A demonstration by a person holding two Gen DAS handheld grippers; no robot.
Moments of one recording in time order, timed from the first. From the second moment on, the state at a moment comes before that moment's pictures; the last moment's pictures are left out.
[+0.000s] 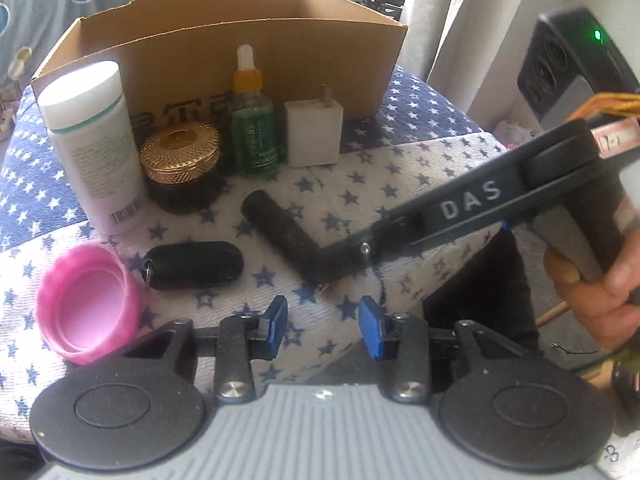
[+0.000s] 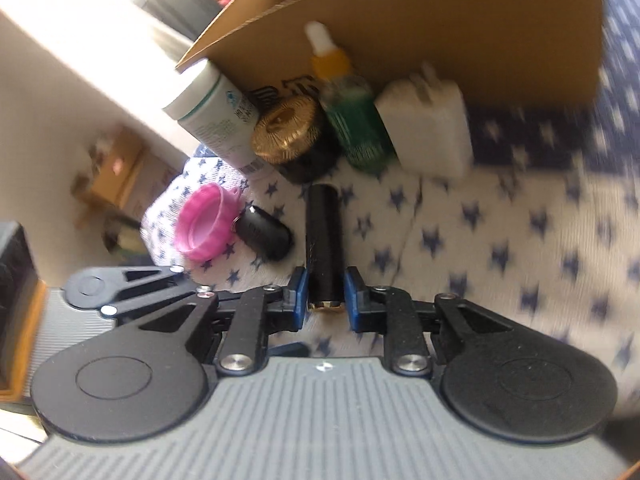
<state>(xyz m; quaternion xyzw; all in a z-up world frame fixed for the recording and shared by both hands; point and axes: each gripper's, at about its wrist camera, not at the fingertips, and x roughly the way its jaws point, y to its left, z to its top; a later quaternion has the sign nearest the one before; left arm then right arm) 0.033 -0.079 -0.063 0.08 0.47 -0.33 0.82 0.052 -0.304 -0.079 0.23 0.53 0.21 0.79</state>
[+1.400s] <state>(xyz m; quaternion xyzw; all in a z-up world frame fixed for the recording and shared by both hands) 0.092 -0.065 0.082 0.08 0.33 -0.25 0.91 0.092 -0.293 0.045 0.26 0.34 0.29 0.85</state>
